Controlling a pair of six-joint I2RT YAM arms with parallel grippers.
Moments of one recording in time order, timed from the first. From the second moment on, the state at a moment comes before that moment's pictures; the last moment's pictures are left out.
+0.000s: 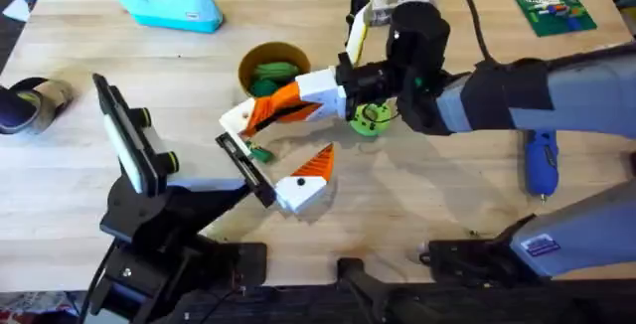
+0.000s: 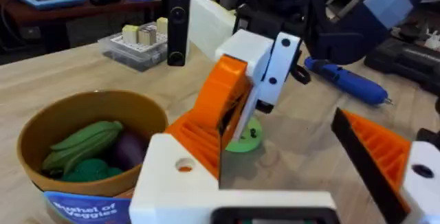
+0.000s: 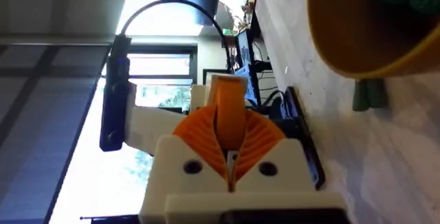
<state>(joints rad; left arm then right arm) -0.36 0.00 0.01 -0.06 0.54 -0.11 0.54 1.75 0.72 0.84 -1.21 1.33</state>
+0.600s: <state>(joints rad) -0.36 0.00 0.01 -0.06 0.53 -0.11 0.59 1.75 0.73 0.84 -1.15 1.33</state>
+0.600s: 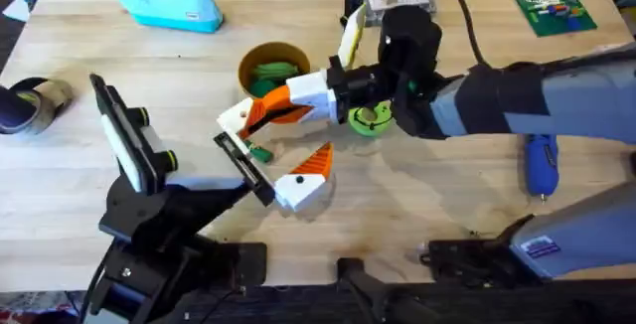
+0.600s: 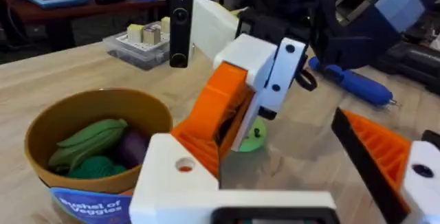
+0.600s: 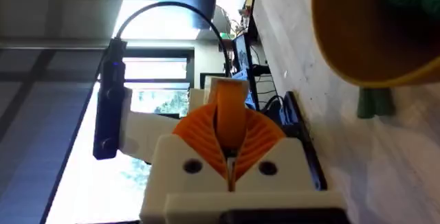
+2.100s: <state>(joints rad) -0.38 0.00 0.01 -0.06 0.59 -0.08 0.65 1.78 0.73 0.95 -1.09 1.36</state>
